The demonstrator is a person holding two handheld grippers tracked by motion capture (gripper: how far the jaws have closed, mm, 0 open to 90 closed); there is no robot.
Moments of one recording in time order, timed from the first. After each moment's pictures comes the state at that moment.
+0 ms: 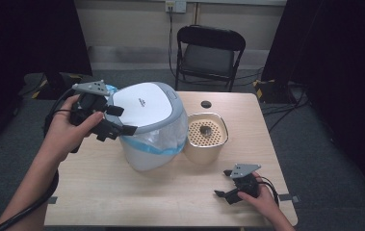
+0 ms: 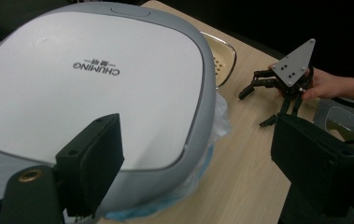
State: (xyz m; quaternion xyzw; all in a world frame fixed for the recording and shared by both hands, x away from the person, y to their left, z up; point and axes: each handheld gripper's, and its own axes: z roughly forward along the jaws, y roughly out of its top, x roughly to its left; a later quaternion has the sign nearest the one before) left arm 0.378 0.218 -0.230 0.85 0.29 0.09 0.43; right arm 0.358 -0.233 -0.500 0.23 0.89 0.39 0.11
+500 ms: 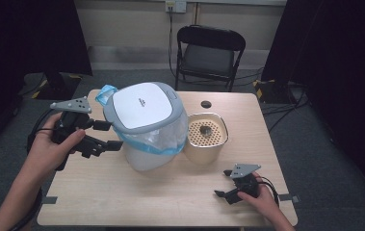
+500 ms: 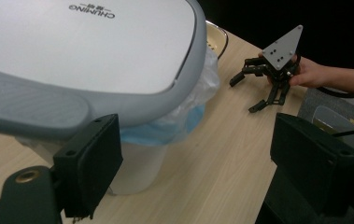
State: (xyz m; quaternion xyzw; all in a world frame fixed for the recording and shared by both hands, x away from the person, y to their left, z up) left arm 0.350 0.250 -0.253 0.84 0.30 0.07 0.44; right arm 0.358 -0.233 -0.500 0.23 0.89 0.39 0.11
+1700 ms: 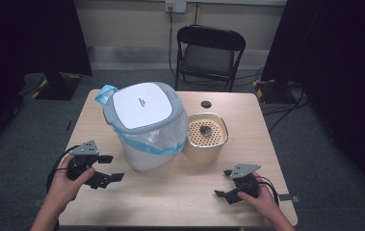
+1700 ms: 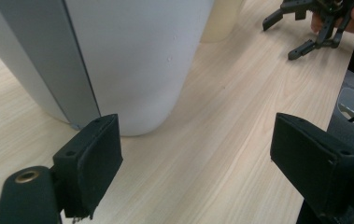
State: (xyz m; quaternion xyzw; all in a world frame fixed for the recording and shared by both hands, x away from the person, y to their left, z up) left arm 0.340 0.263 -0.394 0.84 0.33 0.06 0.43; right arm 0.358 -0.233 -0.500 0.23 0.89 0.39 0.10
